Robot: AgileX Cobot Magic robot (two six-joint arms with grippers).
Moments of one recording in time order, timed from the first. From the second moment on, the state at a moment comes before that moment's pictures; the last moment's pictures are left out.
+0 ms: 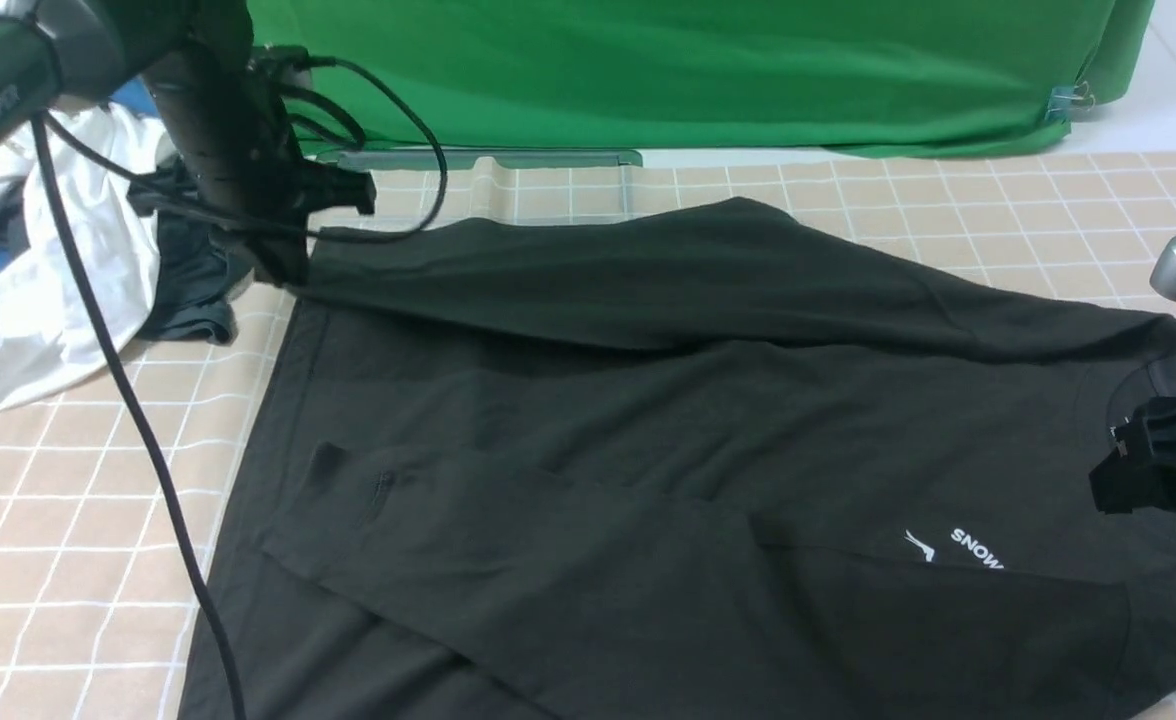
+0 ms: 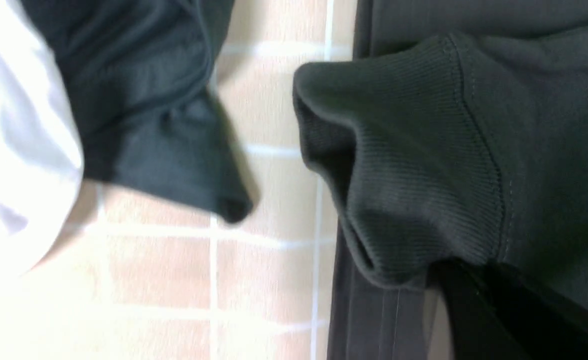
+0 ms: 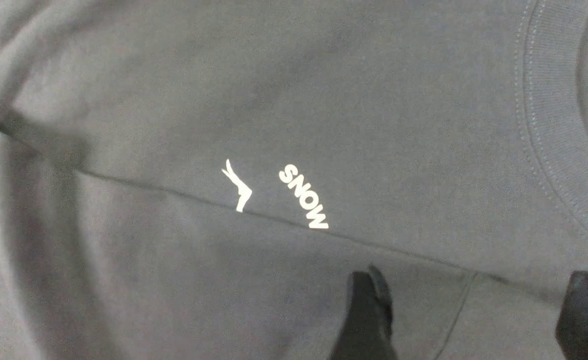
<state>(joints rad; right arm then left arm) -0.05 1.34 -0.81 0.29 0.75 -0.21 -0.14 2.13 -1.88 0.05 1.21 -0.11</state>
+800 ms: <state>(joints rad) -0.05 1.34 -0.81 0.29 0.75 -0.21 -0.17 1.90 -1.58 -0.03 1.22 -0.19</state>
